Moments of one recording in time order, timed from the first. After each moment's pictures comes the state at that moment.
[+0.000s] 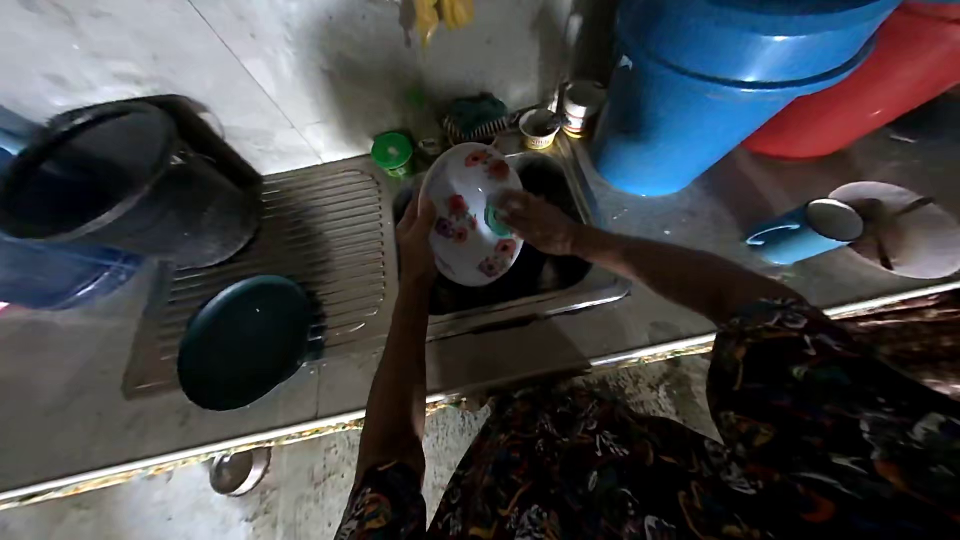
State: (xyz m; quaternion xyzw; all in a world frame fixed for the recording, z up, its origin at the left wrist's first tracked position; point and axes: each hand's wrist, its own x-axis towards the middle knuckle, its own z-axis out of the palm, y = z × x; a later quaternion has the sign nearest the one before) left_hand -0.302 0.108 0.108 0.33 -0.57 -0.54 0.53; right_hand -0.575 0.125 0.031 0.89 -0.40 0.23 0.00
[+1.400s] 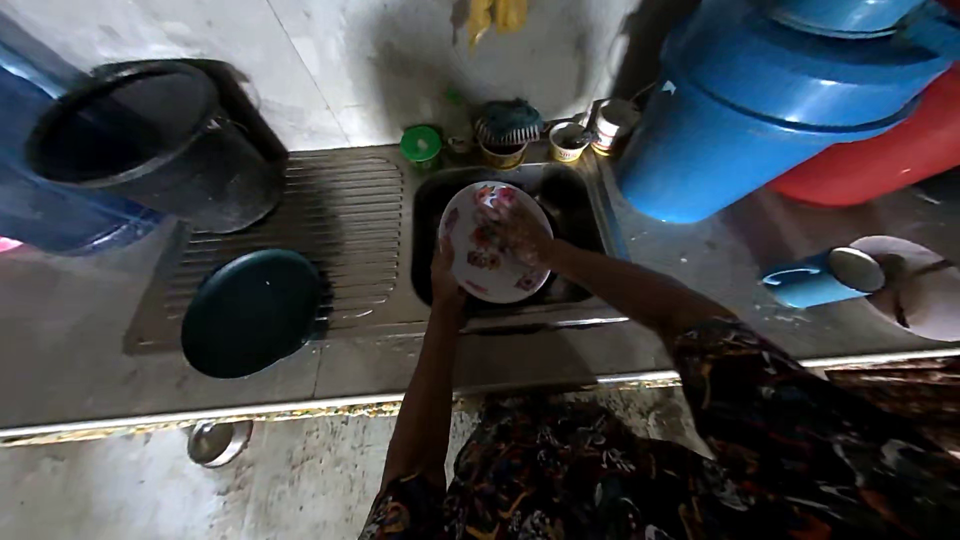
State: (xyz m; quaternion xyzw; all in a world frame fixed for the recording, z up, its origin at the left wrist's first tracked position) left_hand -0.300 0.150 0.038 0.37 -0.40 -0.64 0.55; right_hand -0.510 0.091 0.022 0.87 -0.47 0.12 -0.06
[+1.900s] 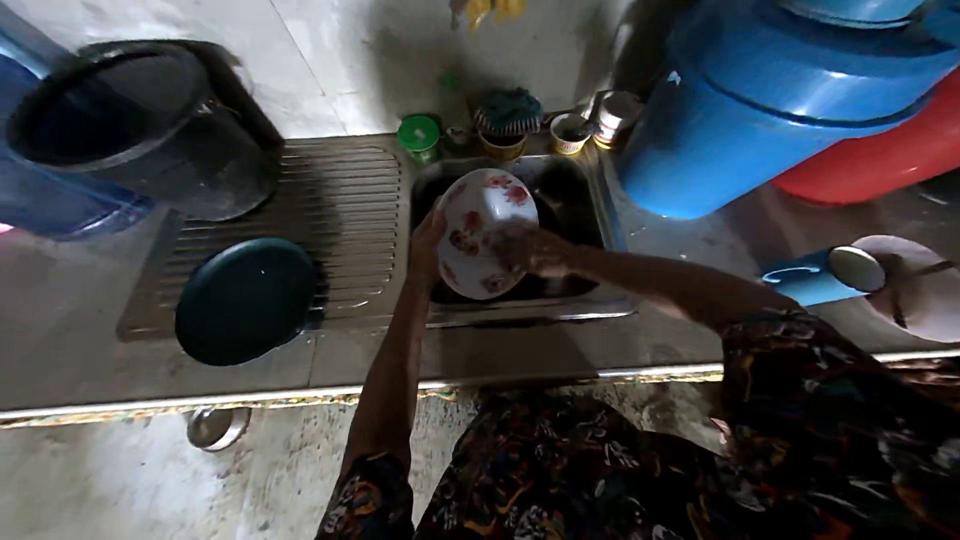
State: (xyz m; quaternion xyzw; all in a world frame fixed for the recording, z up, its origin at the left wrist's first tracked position) left_hand -0.273 0.123 0.068 0.38 -0.54 -0.57 0.48; right_hand -0.544 0.131 0.020 0.94 -0.33 0.08 -0.09
